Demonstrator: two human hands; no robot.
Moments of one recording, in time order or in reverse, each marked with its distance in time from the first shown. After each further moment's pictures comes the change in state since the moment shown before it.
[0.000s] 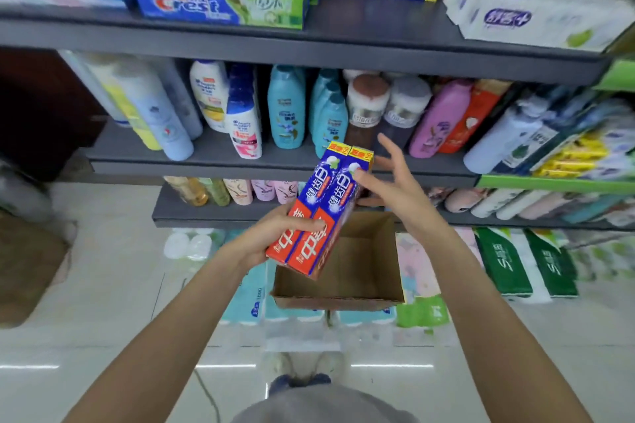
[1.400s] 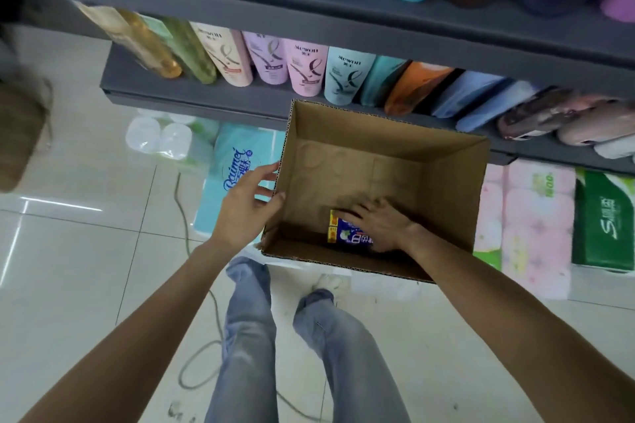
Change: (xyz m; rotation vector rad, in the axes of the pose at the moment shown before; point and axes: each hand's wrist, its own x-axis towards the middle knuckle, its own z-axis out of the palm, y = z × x) left_hand 0.142 -0.233 -0.083 0.493 0.676 0.162; right_hand 0.080 0.405 0.015 -1.583 -1.102 -0.124
